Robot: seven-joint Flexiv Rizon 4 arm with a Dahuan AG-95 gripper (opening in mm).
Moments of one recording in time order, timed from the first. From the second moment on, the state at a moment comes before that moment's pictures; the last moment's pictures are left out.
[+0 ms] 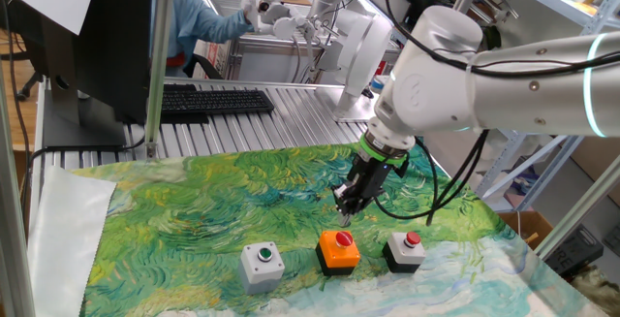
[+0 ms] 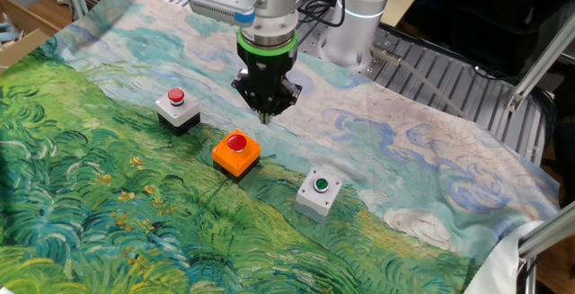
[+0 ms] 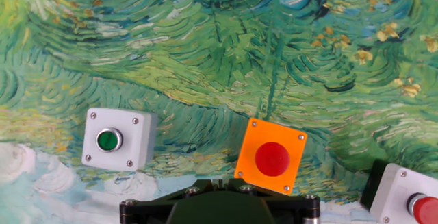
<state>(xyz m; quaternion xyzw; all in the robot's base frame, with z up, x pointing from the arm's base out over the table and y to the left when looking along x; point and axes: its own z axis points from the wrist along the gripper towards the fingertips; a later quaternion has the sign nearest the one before) 0.480 0.007 0.168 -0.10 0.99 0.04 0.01</state>
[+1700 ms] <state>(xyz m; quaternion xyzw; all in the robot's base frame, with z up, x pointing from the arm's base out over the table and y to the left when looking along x) 0.457 0.145 0.187 -0.05 1.00 0.02 0.01</state>
